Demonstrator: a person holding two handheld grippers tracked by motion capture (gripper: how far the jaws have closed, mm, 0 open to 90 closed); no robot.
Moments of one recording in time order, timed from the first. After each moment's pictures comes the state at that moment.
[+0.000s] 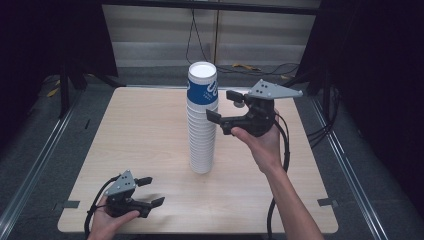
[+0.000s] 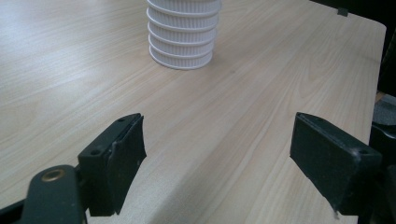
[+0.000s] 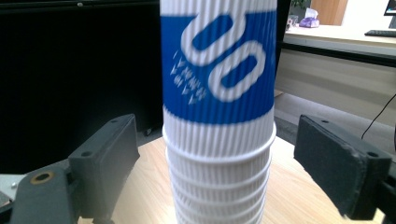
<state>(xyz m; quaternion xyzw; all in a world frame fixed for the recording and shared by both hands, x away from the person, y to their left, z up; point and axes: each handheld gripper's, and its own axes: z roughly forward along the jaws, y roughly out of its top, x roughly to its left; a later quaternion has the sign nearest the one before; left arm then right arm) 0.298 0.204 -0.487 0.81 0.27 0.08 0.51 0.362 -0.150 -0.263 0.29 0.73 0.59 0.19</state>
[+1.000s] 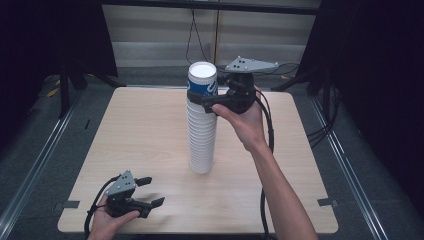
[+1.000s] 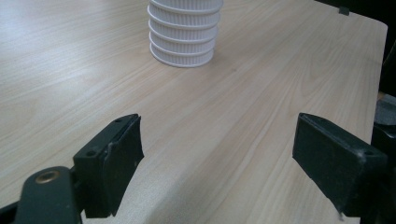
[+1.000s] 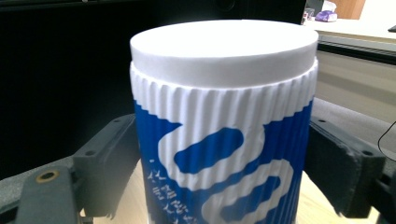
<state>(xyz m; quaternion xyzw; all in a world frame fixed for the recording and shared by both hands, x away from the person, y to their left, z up) 0.299 0.204 -0.488 0.81 0.27 0.08 0.51 0.404 -0.115 -0.241 0.28 0.74 0.58 0.17</state>
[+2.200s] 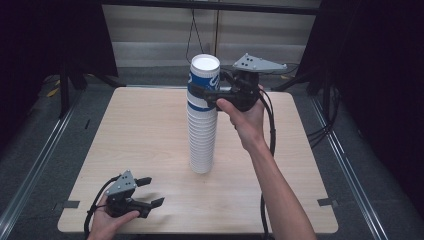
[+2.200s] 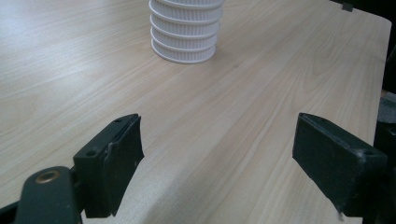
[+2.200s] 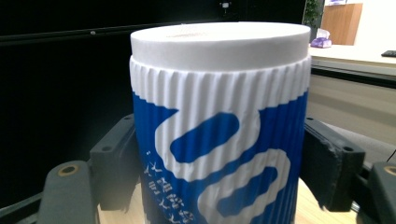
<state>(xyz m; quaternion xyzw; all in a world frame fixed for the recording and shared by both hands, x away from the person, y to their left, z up) 0.299 0.205 -0.490 0.82 0.27 0.08 0.50 0.403 -0.120 -0.237 0.27 0.71 0.63 0.18</state>
